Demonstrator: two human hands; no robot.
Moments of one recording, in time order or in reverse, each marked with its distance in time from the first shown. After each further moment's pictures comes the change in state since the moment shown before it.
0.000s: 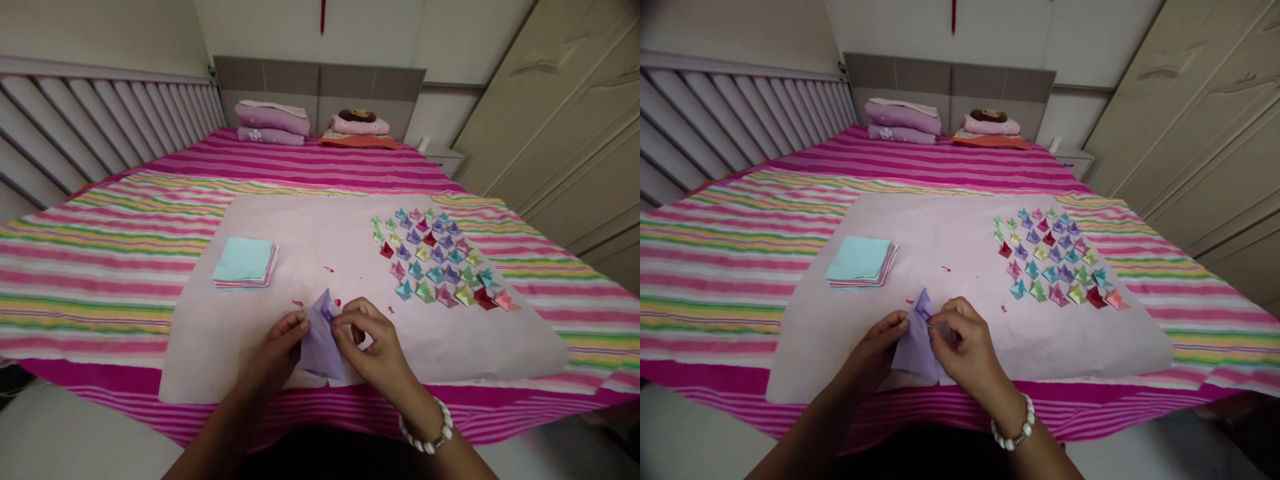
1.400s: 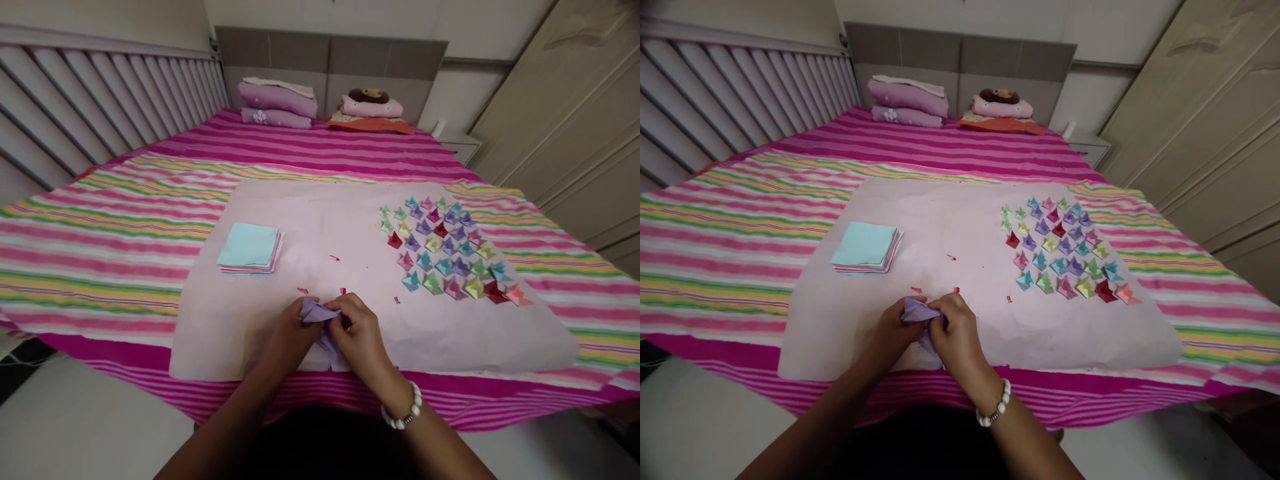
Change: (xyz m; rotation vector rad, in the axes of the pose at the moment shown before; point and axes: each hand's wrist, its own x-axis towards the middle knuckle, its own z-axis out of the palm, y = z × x) left_hand 0.012 -0.012 -0.003 0.670 0.248 0.199; right_hand -0.003 0.024 0.031 -0.148 0.021 0.045
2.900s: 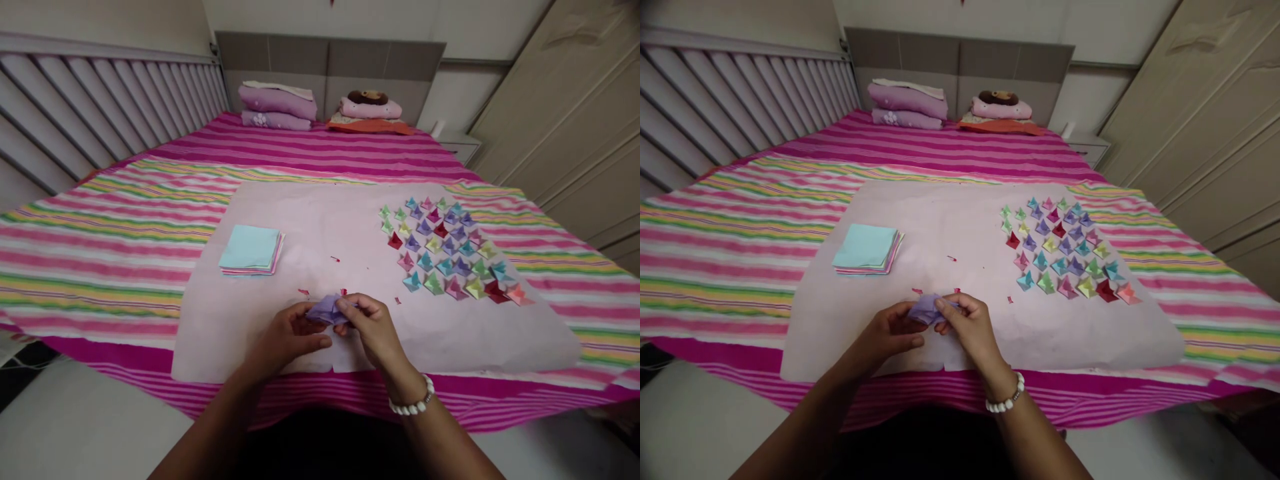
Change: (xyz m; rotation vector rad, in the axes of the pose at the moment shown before) left_hand -0.007 0.011 -0.020 -0.291 -0.356 0.008; right_hand 0.008 0.008 -0.010 0.684 -0.036 0.473
